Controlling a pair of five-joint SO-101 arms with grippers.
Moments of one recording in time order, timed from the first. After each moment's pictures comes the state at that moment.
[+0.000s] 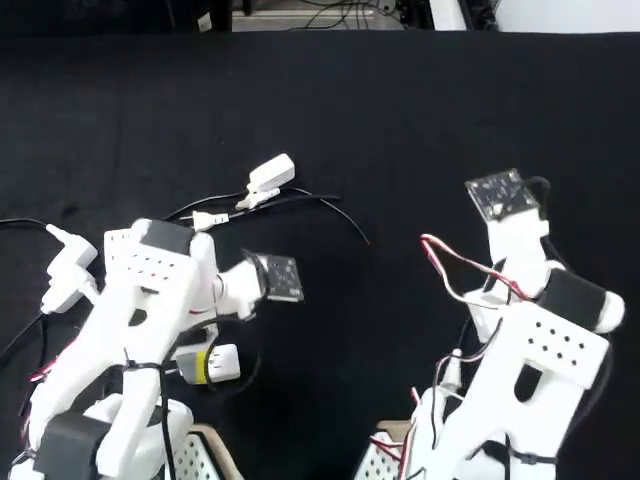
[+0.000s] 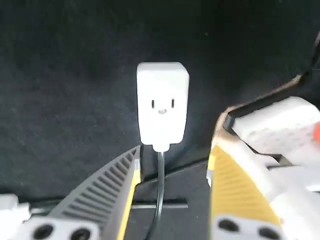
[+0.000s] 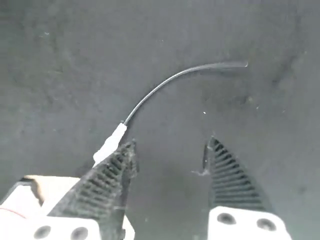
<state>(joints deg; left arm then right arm) 9.7 -25.6 45.2 89.4 -66.0 28.8 -46.5 42.1 87.9 42.6</state>
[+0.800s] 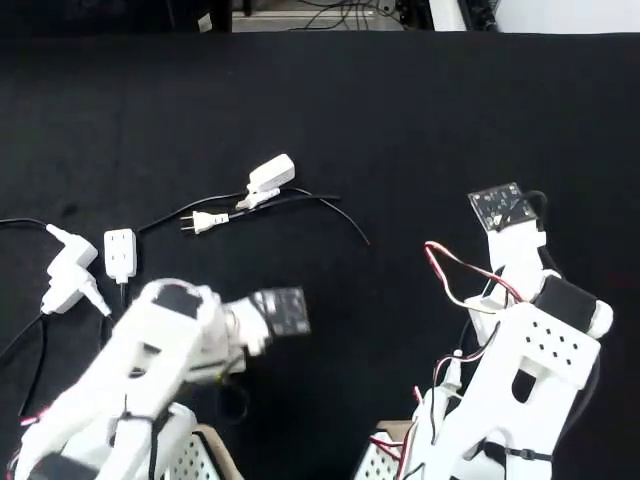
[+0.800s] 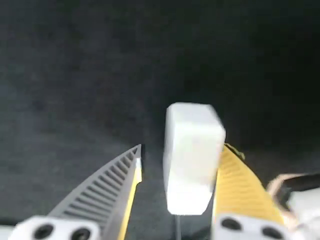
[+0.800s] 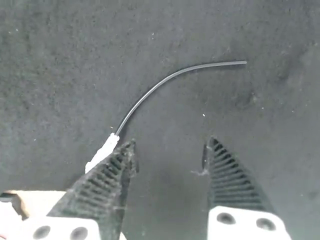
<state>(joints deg) 13.0 -36.1 66.3 62.0 -60.3 30.8 -46.5 49.2 80.4 43.3</state>
